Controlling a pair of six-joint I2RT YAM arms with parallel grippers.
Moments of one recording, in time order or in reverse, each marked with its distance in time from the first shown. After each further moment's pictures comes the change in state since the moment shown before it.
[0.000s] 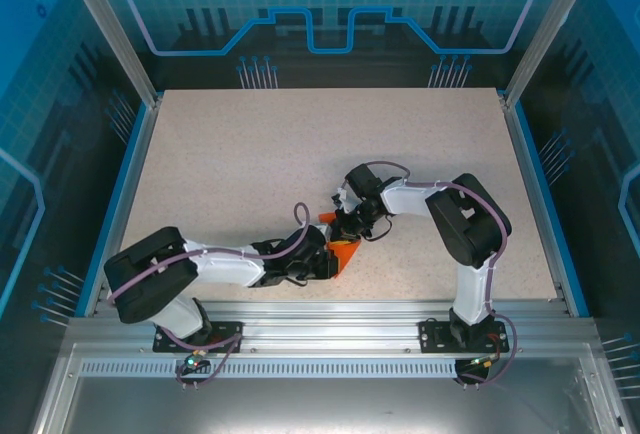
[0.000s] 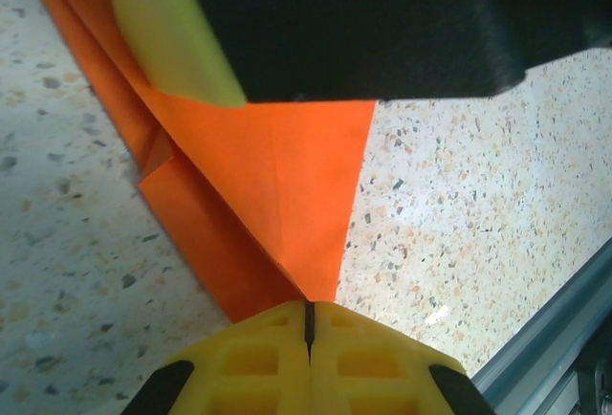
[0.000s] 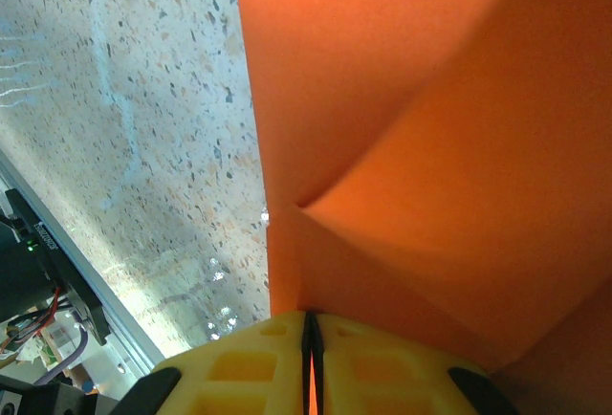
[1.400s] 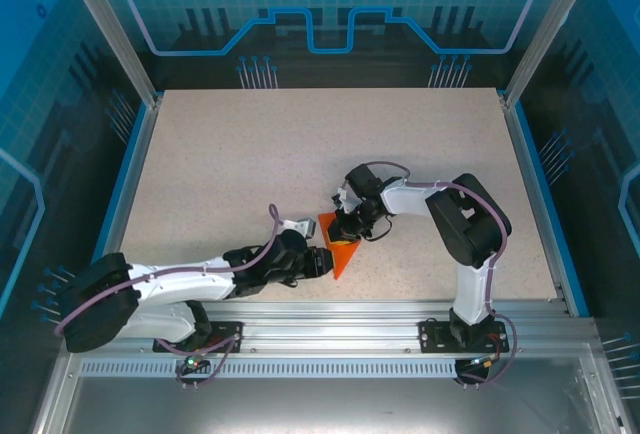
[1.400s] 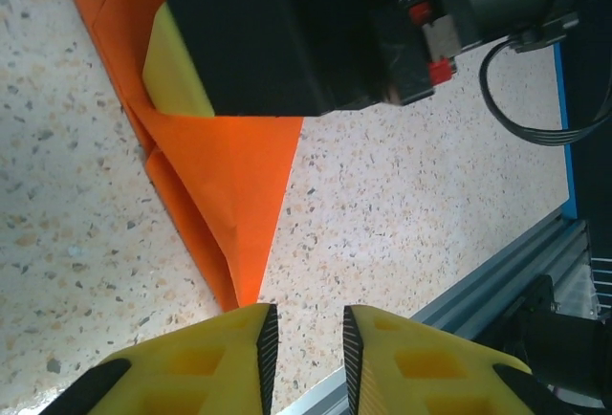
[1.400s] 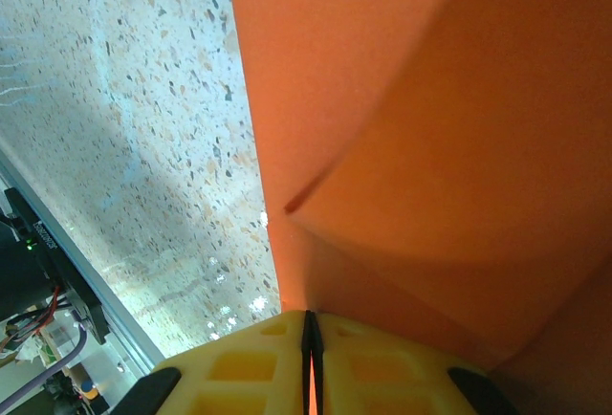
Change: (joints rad) left arm -0.031 -0.306 -0.092 -0.053 -0.108 -0.107; right arm 0.000 0.000 0.000 -0.002 0.000 -0.004
